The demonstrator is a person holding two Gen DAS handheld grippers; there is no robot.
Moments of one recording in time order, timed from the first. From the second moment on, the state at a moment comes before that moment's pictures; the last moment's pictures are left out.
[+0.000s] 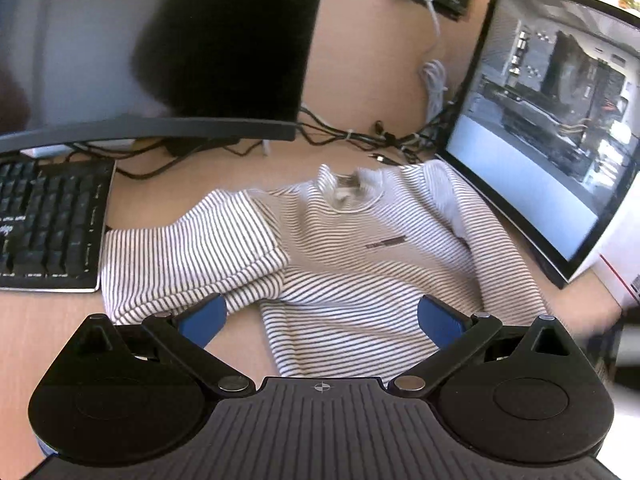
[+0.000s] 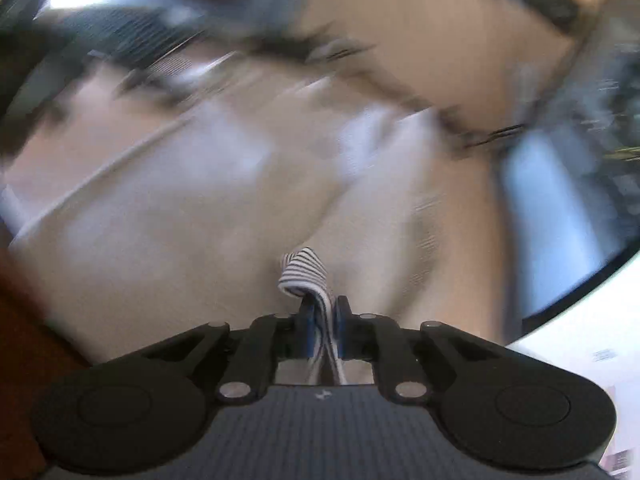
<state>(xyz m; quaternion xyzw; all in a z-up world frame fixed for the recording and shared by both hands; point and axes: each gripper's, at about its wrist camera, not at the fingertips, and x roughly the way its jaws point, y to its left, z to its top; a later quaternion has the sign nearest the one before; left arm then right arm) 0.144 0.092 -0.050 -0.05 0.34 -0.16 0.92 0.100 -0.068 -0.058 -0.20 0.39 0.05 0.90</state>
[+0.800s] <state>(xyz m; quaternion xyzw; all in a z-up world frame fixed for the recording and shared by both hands) 0.112 0.136 -0.040 -0.08 0.32 -0.07 0.94 0.273 -0.044 0.067 -0.04 0.20 0.12 0.97</state>
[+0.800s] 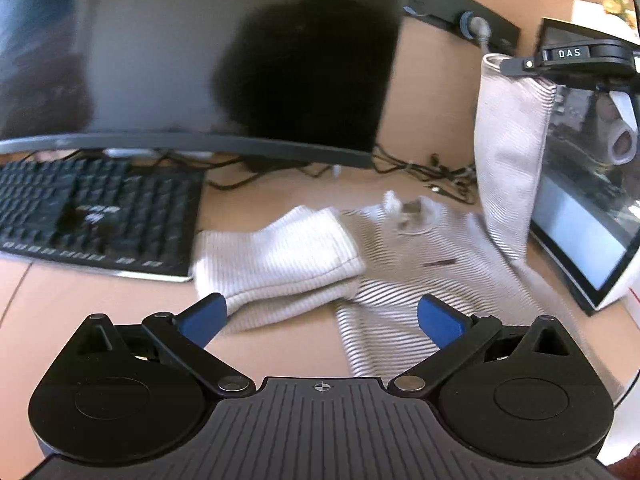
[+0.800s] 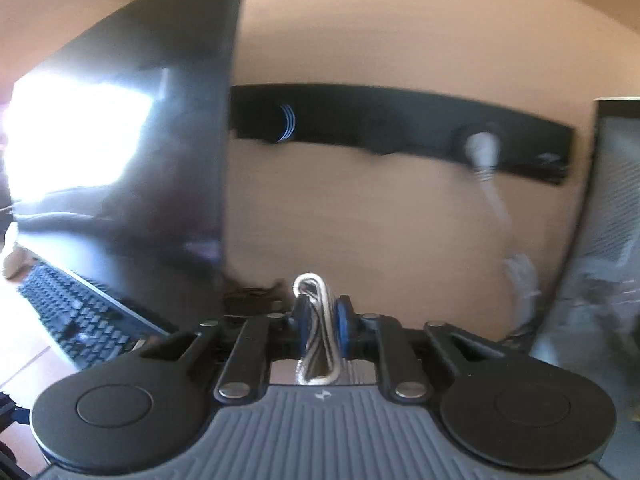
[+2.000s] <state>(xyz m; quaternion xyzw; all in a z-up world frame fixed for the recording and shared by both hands) 0.096 0.106 -0.057 -0.10 0.35 -0.10 0.93 0.261 -0.013 0.090 -0.09 0.16 0.17 0.97</state>
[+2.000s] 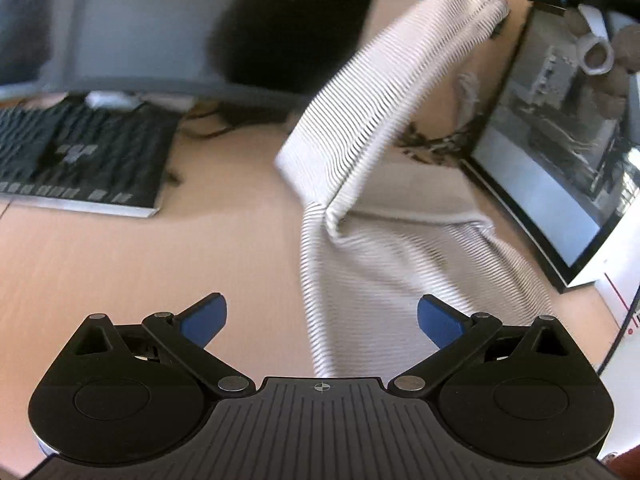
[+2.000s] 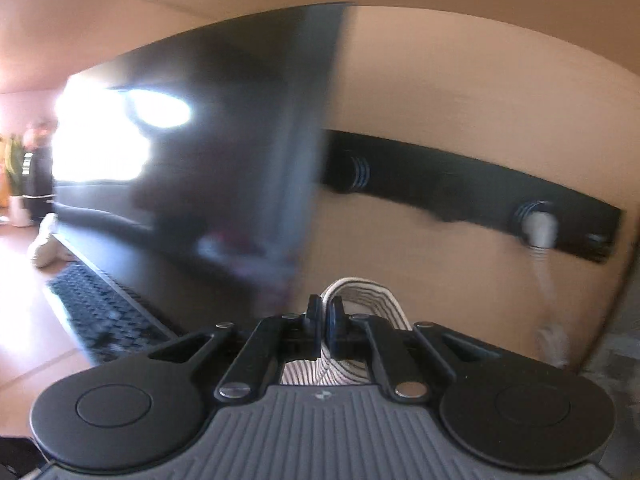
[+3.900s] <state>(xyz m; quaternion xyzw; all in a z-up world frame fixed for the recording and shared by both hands) 0.238 -0.012 -0.072 -0.02 0.38 -0.10 0.92 0.306 -0.138 -0.116 0.03 0.33 0.08 0.94</state>
